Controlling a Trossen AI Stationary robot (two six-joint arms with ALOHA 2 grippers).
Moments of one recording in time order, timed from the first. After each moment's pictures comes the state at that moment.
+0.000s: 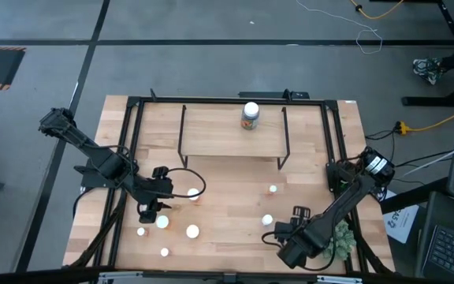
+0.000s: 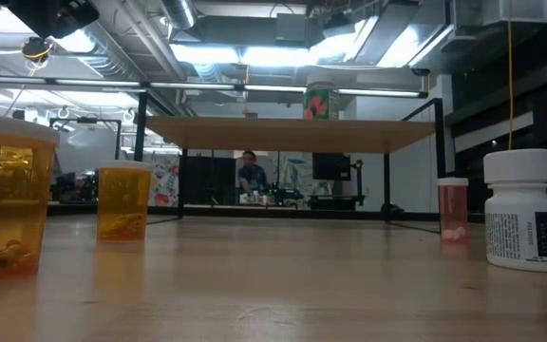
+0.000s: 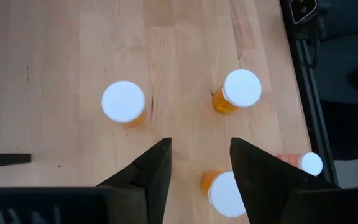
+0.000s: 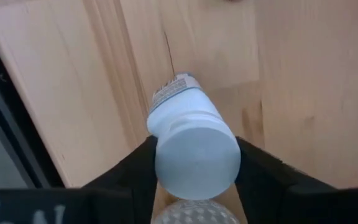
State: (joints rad) left arm -0.59 1.08 0.94 -0.72 -0.19 -0.50; right arm 0.80 1.86 1.40 -1.13 0.03 1.01
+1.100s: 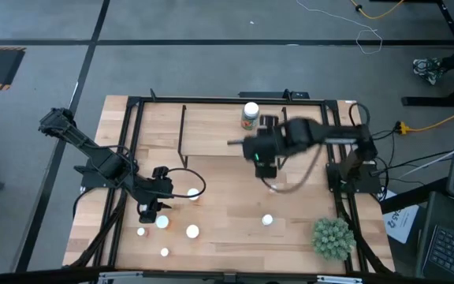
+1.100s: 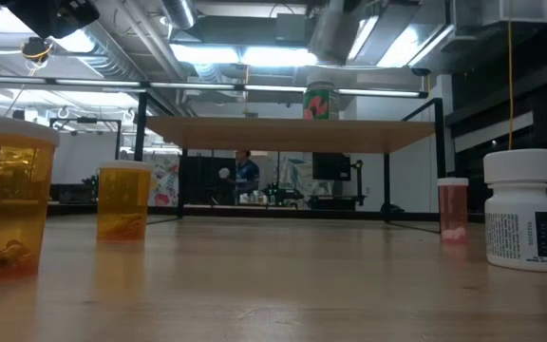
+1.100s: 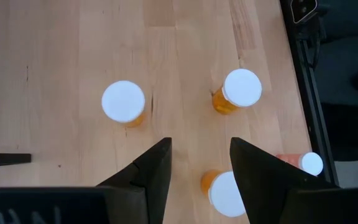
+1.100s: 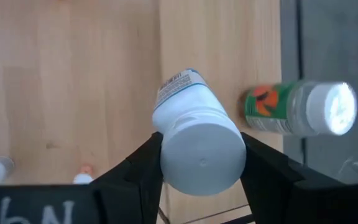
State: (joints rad) left arm -0.59 1.08 0.94 -0.72 -0.19 -0.49; right arm 0.14 1.85 2.15 -1.57 0.40 0.08
